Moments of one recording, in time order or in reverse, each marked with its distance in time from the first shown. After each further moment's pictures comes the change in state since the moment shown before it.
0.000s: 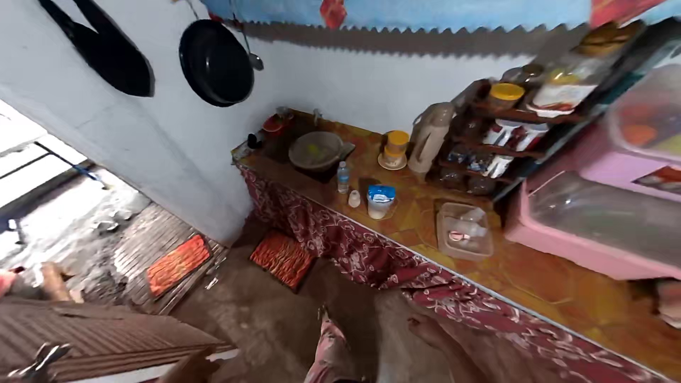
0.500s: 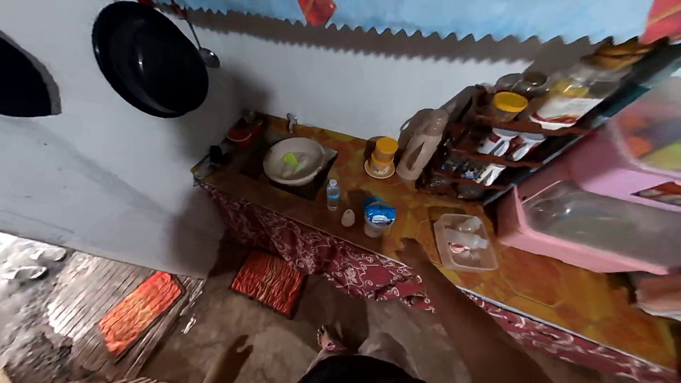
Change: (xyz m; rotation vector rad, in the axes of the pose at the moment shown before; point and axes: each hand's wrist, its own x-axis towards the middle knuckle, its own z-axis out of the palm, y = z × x) left_hand 0.238 0.044 -0.029 -0.170 -0.106 0.129; right_hand 0.134 -0.207 -0.179 -0.108 0.438 0.103
